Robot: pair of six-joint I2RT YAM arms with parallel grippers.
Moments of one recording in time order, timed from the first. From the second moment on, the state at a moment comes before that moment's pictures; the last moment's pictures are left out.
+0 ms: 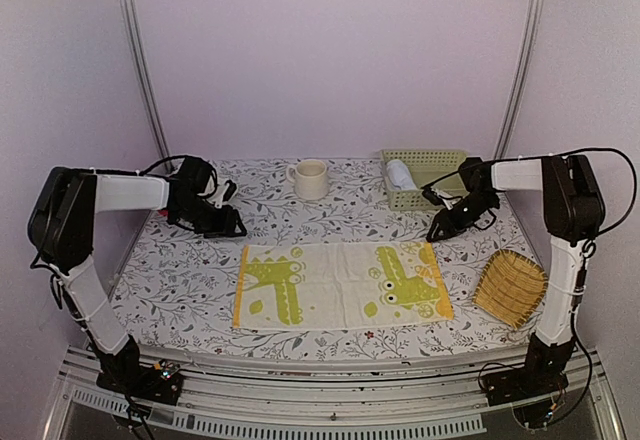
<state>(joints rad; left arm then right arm) -0.28 1.78 1.11 -0.38 0.30 -0.17 0.14 2.06 1.43 -0.72 -0.53 -0.39</state>
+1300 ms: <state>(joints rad) -0.28 1.80 1.10 -0.39 0.30 -0.16 0.18 2.15 1.54 -0.76 -0.48 -0.35</state>
